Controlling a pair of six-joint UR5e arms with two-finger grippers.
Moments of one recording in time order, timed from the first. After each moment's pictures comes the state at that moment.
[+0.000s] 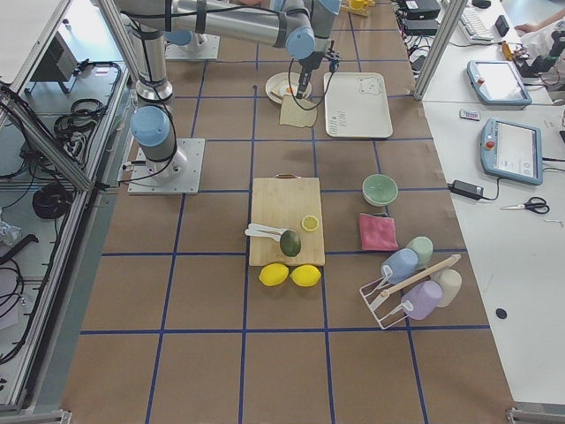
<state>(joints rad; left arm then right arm) -1.59 -1.45 -1.53 -1.62 1.59 -0.01 1.79 -1.34 1.61 -1.61 -1.68 0.39</state>
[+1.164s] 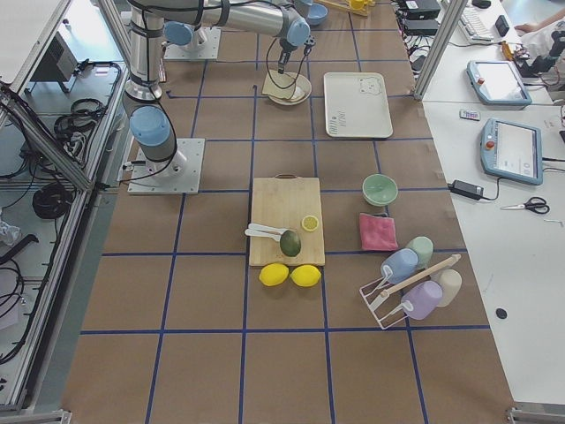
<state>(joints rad) -1.59 -1.45 -1.53 -1.62 1.59 -0.01 2.05 -1.17 1.62 -1.81 -1.46 0.77</state>
